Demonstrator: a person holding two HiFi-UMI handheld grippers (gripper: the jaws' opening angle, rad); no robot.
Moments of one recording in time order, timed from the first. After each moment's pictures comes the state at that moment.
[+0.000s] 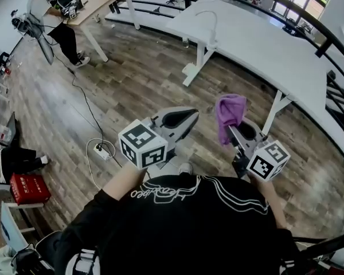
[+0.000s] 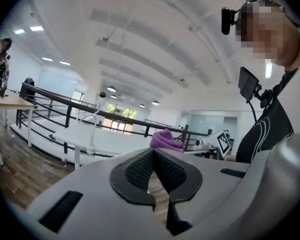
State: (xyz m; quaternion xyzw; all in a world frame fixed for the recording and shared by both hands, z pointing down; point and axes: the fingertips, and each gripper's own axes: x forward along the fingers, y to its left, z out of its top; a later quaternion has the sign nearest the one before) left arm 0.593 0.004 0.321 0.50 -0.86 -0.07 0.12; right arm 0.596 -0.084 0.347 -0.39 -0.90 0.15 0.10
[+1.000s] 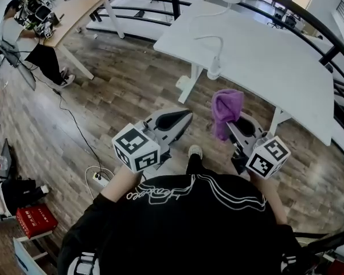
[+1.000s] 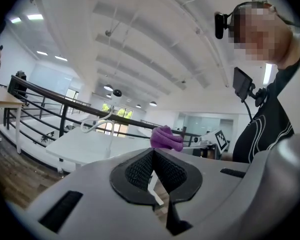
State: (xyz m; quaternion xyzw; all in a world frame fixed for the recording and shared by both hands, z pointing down) left arm 0.318 0.036 0.347 0.53 -0.84 -0.07 0.11; right arm 0.323 -0.057 0.359 -0.36 -0.92 0.14 0.09
